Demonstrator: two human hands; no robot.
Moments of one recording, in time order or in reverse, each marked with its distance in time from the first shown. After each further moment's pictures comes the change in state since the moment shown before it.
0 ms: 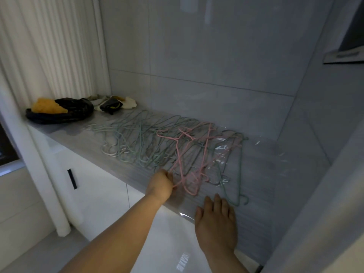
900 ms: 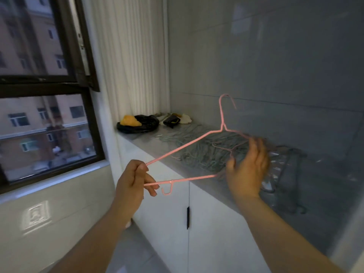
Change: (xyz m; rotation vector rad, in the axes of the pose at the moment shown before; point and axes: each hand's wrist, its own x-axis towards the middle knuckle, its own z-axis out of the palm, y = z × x) left_hand -0.157 -0.047 -0.180 -0.338 0.472 0.403; right_hand 0.001 -0.084 -0.084 0.738 0.709 -0.170
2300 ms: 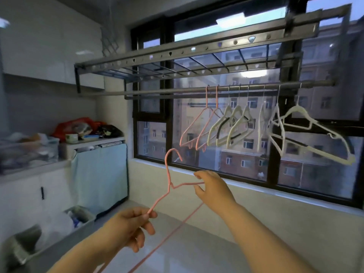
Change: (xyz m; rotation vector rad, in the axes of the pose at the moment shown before) left_hand -0.582 0.289 -0.446 0.004 0.842 -0.593; right_hand -0.458 -0.489 -0.259 0.826 -1.297 -1.038
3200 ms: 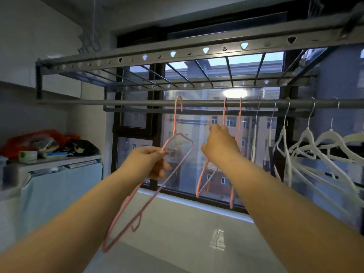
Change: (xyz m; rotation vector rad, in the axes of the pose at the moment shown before) left_hand 0.243 0.159 -0.049 0.097 0.073 0.415; right_hand 0.250 -0.038 -0.024 -0.235 0.261 0.237
